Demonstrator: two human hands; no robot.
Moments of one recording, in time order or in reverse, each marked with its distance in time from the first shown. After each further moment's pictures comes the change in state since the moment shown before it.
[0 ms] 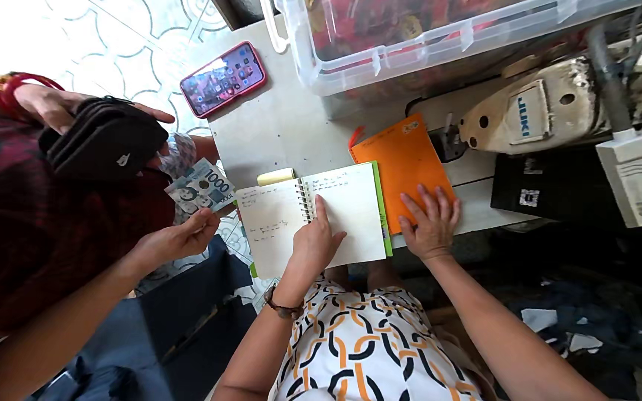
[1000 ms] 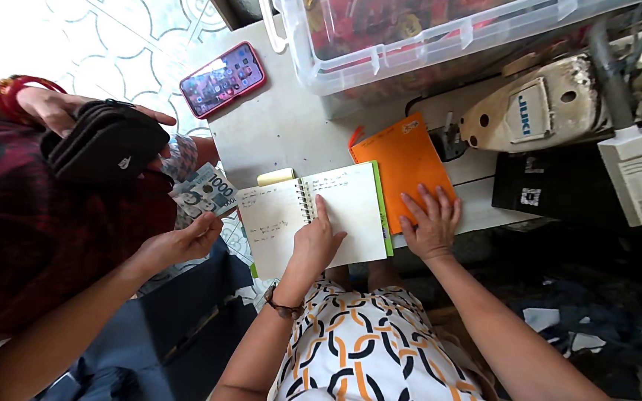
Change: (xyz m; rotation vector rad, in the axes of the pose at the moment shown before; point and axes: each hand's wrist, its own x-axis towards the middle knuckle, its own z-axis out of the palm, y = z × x) left_hand 0.000 0.001 0.001 0.043 -0.001 0.000; right_hand 0.000 0.000 0.000 -0.004 0.008 0.000
